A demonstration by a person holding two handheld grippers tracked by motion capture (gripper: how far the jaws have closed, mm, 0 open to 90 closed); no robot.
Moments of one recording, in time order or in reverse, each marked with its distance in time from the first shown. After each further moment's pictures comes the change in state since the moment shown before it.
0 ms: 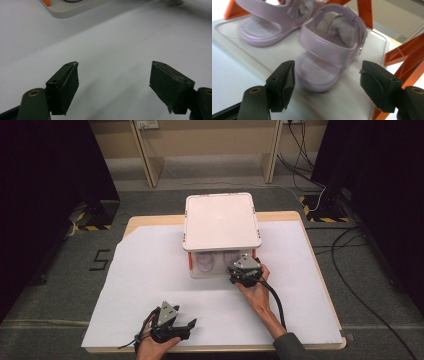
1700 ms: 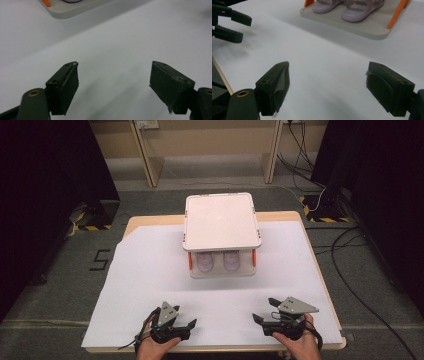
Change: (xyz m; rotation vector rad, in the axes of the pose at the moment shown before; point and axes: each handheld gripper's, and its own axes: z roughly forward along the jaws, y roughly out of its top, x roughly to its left) left arm -0.001 0.000 0.000 -0.003 0.000 0.006; right arm 0.001 -0.076 -0.160 -0.012 0.299 0.231
